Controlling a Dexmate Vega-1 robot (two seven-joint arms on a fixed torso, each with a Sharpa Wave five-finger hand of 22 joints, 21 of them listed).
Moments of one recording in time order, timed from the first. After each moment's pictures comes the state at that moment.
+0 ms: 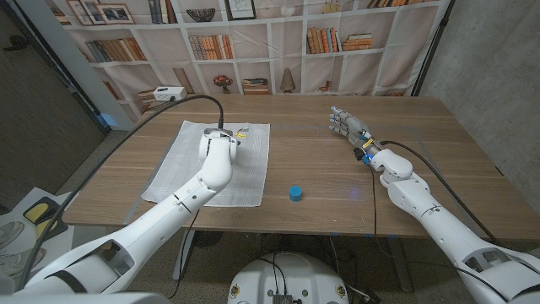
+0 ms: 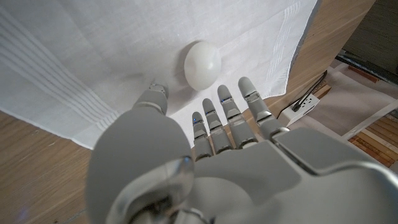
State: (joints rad) left arm 0.76 0.51 0.66 -1.88 1.57 0.76 -0.97; left_hand 0.90 0.05 0.36 -0.08 0.18 0.31 -0.13 0.17 0.20 0.39 -0.08 0.23 0.41 0.49 -0.05 0.19 0.38 0.18 0.06 0.91 0.18; right arm -0.82 -0.44 -0.32 -1.26 0.48 0.27 0.20; right_hand 0.35 0.14 0.37 -0.12 0.19 0.21 -0.03 0.20 0.18 0.24 0.12 0.22 0.20 0.19 0.09 0.27 0.24 0.25 0.17 0.20 0.18
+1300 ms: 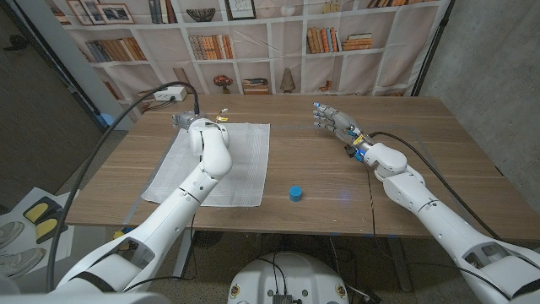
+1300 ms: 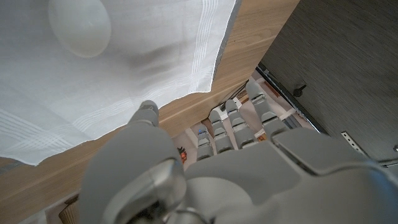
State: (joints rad) left arm 0.74 0.35 0.48 -1.69 1.80 0.89 -0.91; left_hand 0.66 0.08 0.29 0.01 0.18 0.09 -0.09 0.19 0.19 0.19 -0.05 0.20 0.38 0.26 0.01 0.19 0.31 0.10 0.14 0.82 0.18; right arm -0.79 -0.47 -0.38 -1.33 0.44 0.28 0.29; right_hand 0.35 0.14 0.37 -0.12 0.19 0.22 -0.04 0.20 0.18 0.24 0.12 0.22 0.20 0.19 0.09 0.27 0.24 0.25 0.18 0.20 0.18
